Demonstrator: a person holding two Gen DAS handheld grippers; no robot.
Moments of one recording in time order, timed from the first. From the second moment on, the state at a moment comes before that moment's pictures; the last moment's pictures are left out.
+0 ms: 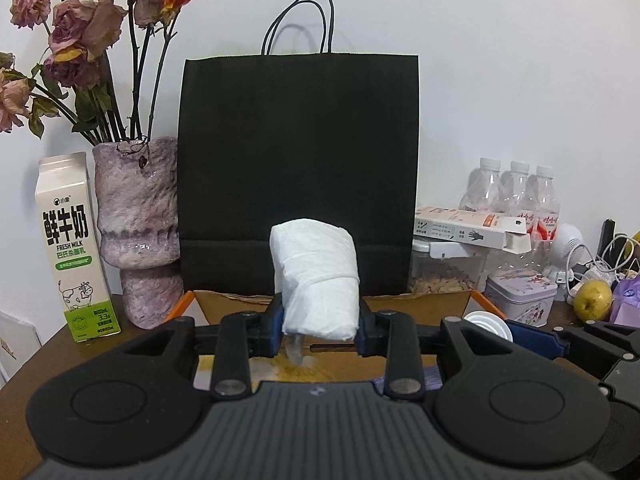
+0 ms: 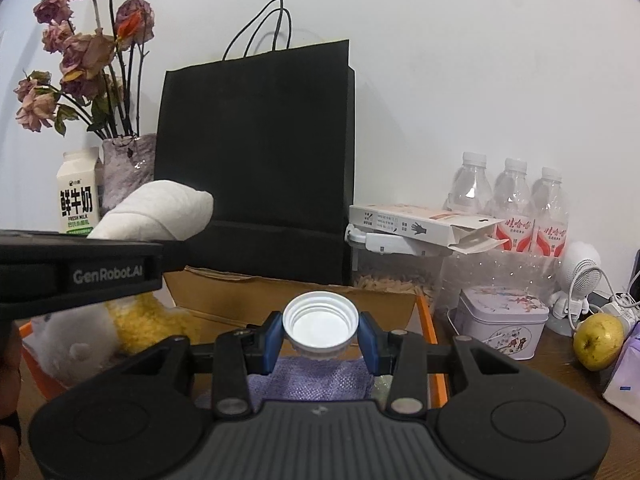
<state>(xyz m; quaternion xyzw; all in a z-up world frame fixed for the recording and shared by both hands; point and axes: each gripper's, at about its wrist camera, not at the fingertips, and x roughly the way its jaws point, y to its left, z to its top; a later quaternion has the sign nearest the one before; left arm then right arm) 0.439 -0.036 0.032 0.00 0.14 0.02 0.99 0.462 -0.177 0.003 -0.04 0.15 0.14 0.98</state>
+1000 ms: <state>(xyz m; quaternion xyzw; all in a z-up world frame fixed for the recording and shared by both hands) 0.433 -0.035 0.030 0.00 0.11 0.05 0.99 0.455 -0.180 0.001 -0.03 0.13 0.12 0.98</state>
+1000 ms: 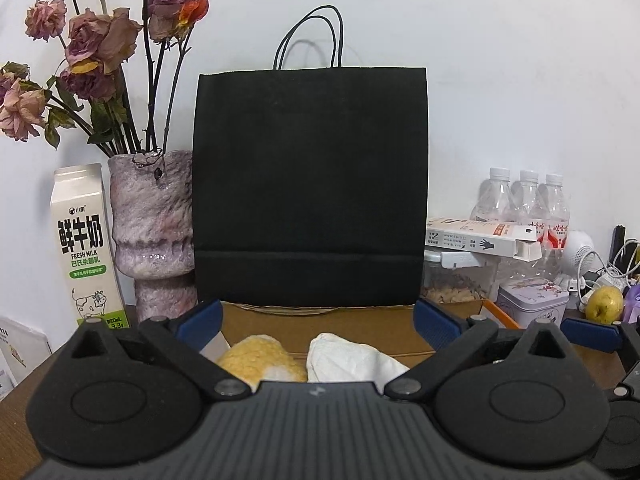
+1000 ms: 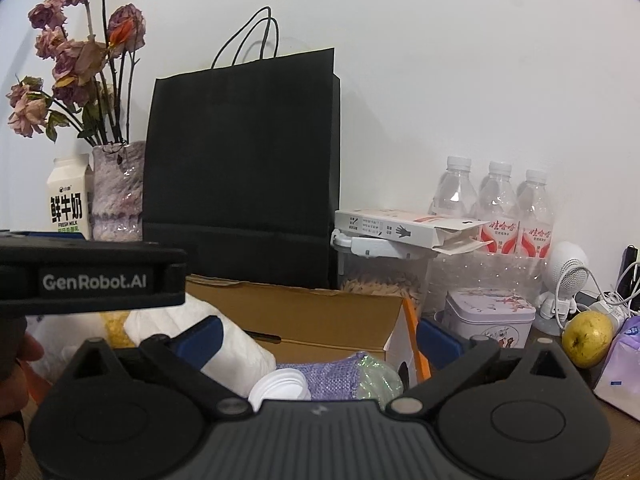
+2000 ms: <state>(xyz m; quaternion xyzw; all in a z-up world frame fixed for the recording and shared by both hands) 0.353 -0.012 0.022 -0.03 0.11 0.08 0.99 0.392 -0.193 -0.004 -0.03 0.12 0.11 0.99</state>
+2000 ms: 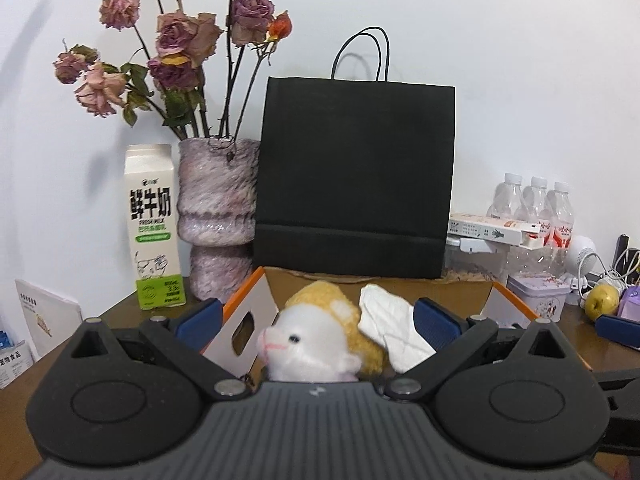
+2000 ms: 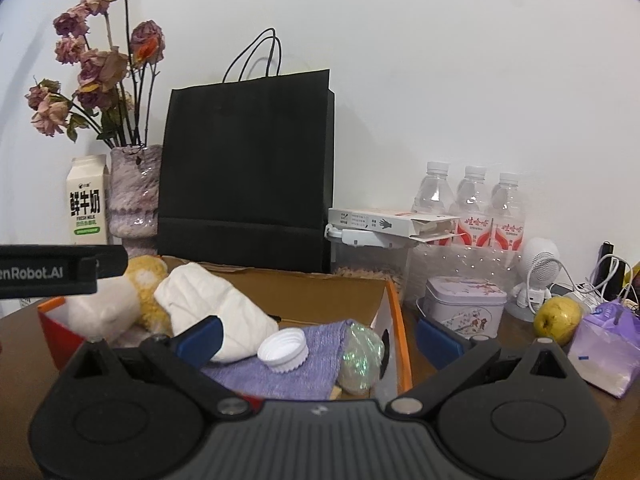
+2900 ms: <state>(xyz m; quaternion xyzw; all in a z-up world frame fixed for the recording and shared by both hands) 0.232 -0.001 0.010 -0.03 0.13 0.09 0.99 0.267 -0.221 -0.005 -0.02 0.12 0.12 0.99</state>
